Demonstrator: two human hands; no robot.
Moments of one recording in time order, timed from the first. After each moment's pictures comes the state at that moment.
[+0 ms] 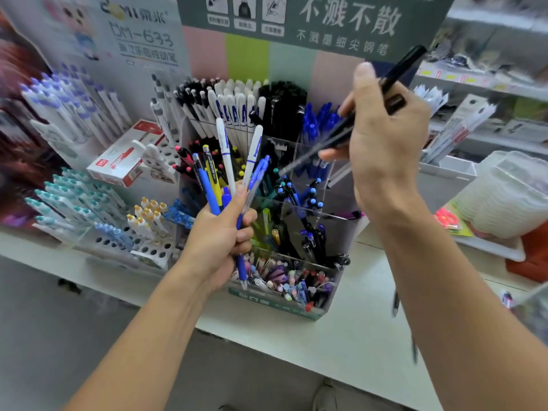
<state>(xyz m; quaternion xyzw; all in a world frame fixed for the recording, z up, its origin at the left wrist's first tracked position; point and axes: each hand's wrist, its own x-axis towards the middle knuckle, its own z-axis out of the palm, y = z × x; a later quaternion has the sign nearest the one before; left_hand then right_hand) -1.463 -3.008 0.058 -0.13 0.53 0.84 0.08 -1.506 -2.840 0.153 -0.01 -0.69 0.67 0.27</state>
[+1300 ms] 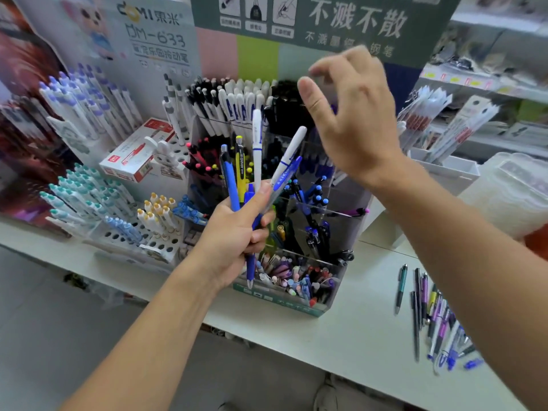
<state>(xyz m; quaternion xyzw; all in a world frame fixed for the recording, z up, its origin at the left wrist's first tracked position) -1.453 -3.006 0.070 -0.06 0.55 0.82 0.14 -1.543 -2.836 0.153 0.18 -0.91 0.22 0.31</state>
